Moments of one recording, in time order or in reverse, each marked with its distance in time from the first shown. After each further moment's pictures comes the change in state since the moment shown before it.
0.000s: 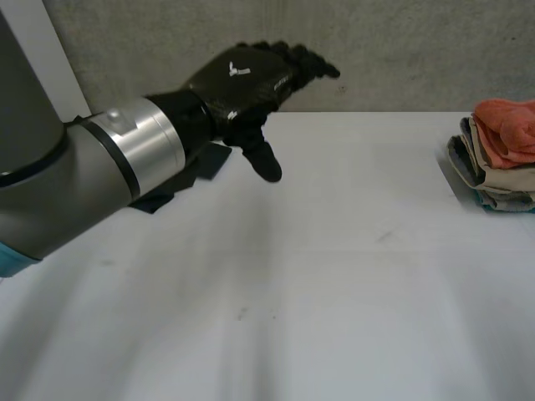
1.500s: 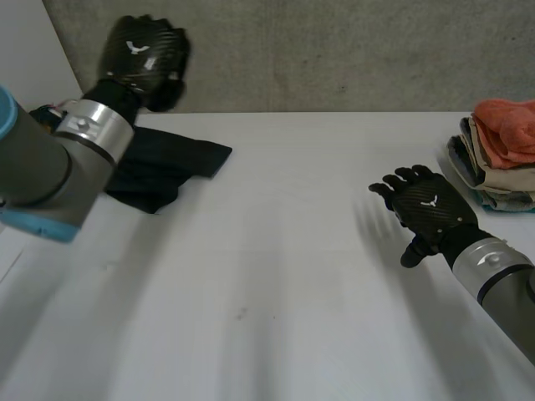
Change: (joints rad) left arm 0.199 -0.066 -0.267 0.656 -0.186 0.064; right arm 0.623 -0.035 0.761 -0.367 -0.119 0.012; left_hand 0.984 0.987 0.978 0.997 0.924; right_hand 0.000 0.000 0.000 0.000 0.000
